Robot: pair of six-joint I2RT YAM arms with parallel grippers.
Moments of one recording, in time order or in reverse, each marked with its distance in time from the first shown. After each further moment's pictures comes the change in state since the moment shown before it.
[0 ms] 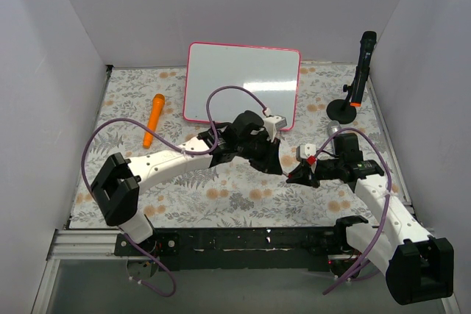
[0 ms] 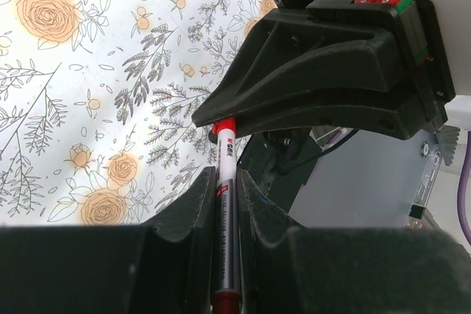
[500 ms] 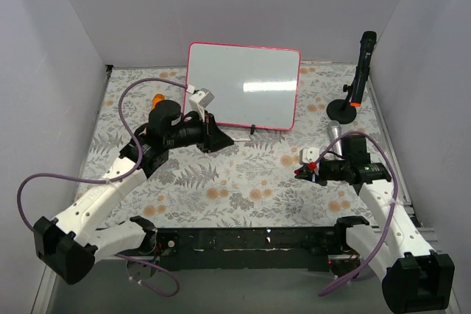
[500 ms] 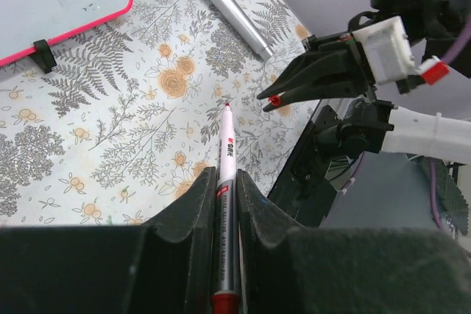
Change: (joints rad) left arm 0.378 -0.511 -0.260 0.047 0.111 0.073; right arm -0.064 -0.079 0.025 -0.092 0.097 -0.151
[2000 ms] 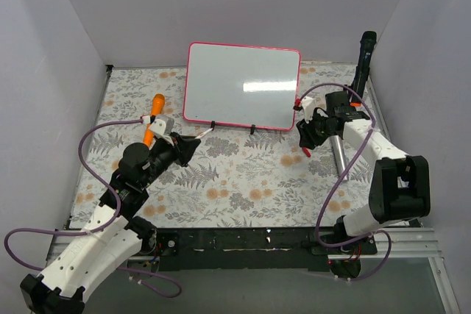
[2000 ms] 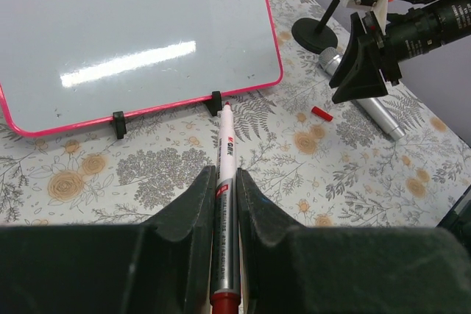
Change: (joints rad) left arm 0.075 -0.494 -0.415 0.199 -0.404 0.135; right arm 0.011 0.636 0.400 0.122 0.537 0.517
